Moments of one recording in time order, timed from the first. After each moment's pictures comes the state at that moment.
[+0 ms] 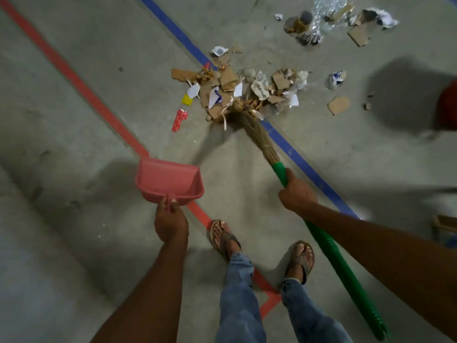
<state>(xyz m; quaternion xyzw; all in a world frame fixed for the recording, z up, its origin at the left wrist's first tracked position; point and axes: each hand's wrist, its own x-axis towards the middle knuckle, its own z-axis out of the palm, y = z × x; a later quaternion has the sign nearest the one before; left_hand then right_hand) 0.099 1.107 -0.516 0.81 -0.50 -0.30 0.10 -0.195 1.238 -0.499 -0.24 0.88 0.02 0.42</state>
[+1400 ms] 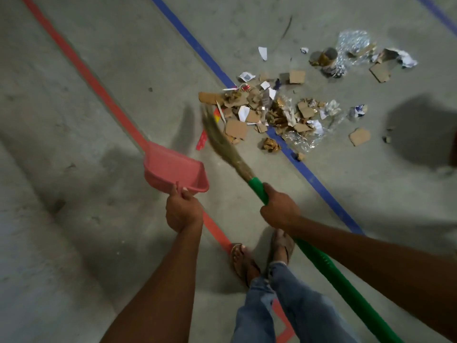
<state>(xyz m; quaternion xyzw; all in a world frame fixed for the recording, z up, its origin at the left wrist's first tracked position) 0.082 0.964 -0.466 0.80 -0.53 -0.27 0.09 -0.116 1.081 -0.451 -0.31 0.82 0.01 0.48</state>
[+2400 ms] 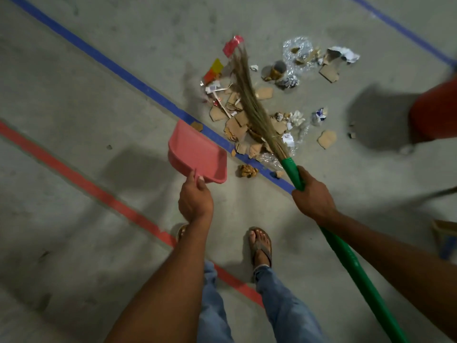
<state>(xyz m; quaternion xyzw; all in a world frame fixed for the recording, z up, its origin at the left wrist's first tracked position) -0.109 0.816 -0.466 0.65 -0.68 -0.34 0.03 -0.288 1.023 -0.431 -0.11 0.93 -0.10 0.35</state>
